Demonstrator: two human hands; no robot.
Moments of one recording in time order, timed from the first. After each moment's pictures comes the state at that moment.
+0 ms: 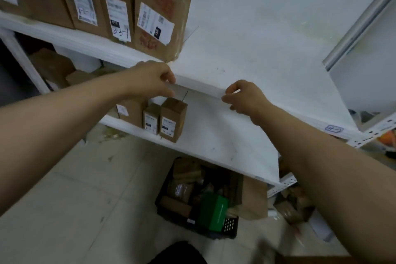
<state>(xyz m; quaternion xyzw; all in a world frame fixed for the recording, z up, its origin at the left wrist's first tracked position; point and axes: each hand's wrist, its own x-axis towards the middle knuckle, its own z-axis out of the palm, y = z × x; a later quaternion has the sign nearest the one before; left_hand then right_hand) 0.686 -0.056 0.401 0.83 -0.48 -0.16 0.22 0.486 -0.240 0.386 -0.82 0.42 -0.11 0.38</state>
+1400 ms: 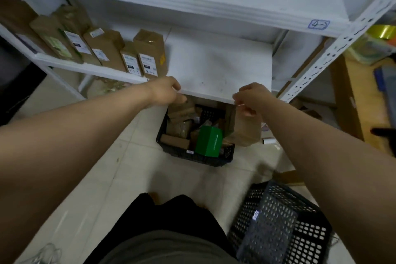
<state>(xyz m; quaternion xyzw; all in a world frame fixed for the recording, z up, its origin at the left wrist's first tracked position) 0.490 -0.081 0.247 0.84 -0.37 -0.37 0.13 0.280 -0.228 0.248 -0.65 0.56 -0.01 0.52</state>
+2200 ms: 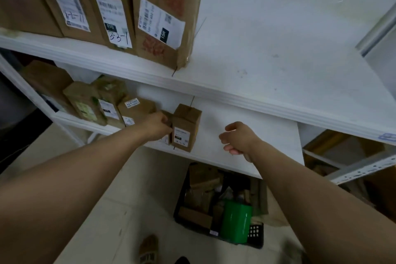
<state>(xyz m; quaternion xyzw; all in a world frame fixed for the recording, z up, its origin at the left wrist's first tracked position) 0.762 -0.091 0.264 0.86 -0.31 -0.32 0.23 0.562 -0.238 0.272 -0.65 0.53 0.00 0.55</state>
